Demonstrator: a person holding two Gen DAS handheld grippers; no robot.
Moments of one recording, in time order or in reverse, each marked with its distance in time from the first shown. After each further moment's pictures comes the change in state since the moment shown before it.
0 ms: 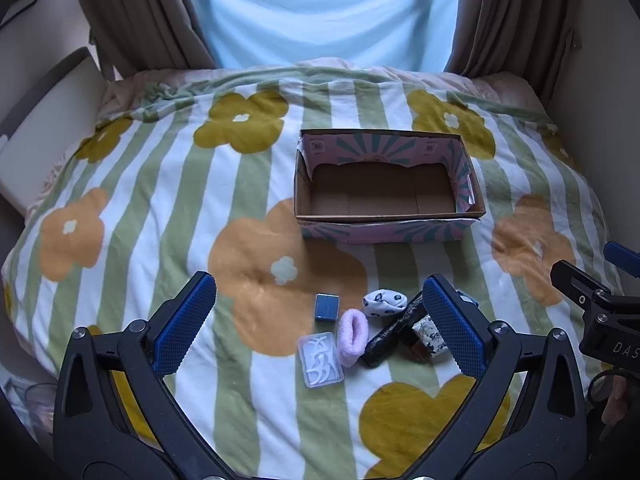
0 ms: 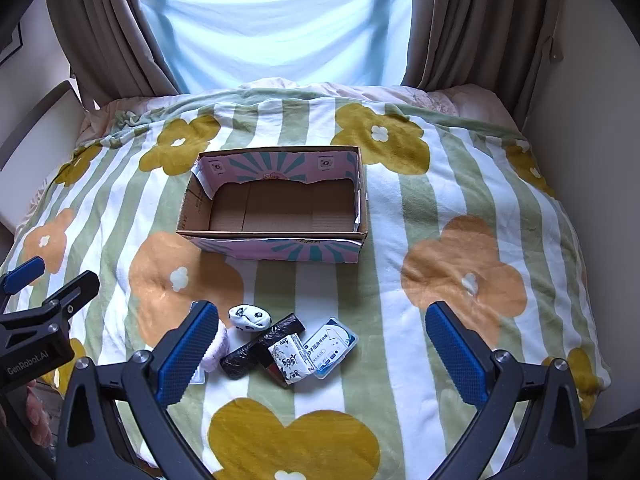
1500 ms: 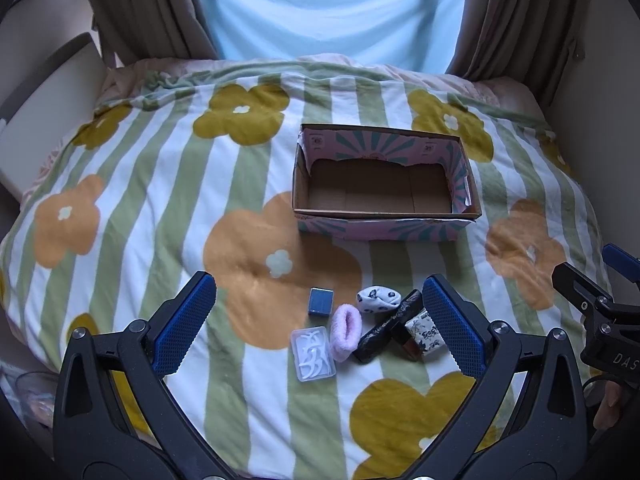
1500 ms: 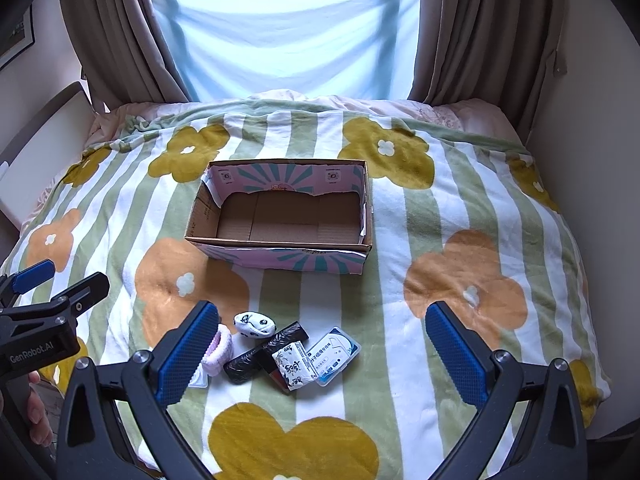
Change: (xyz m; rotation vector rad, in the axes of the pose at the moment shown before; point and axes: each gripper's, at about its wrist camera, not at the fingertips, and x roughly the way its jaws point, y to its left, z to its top) left arm -0.004 0.001 -0.005 -0.012 0.006 -0.036; right arm -0.010 0.003 0.004 -0.068 -0.041 0.058
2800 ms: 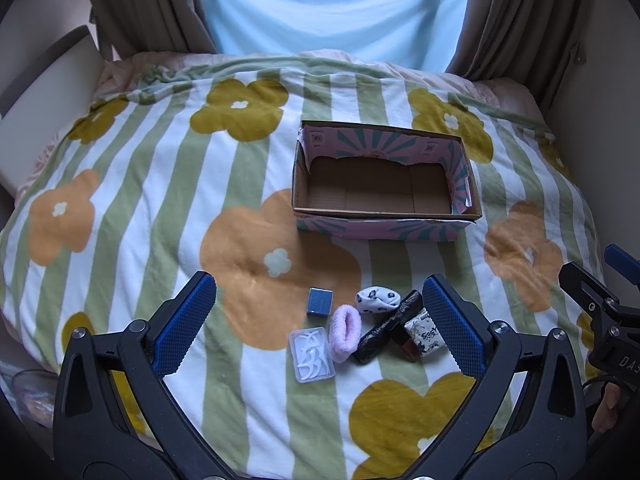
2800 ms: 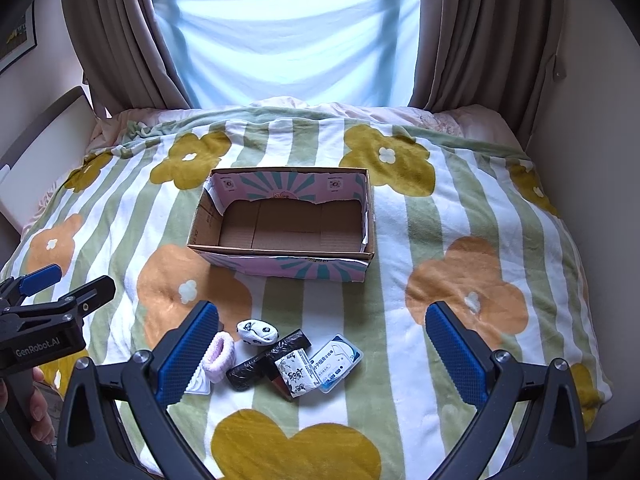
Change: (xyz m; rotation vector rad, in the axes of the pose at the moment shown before) left arm 0.005 0.007 0.003 -0.003 0.012 -0.036; right arm 0.000 -0.001 0.006 -0.044 -0.022 0.041
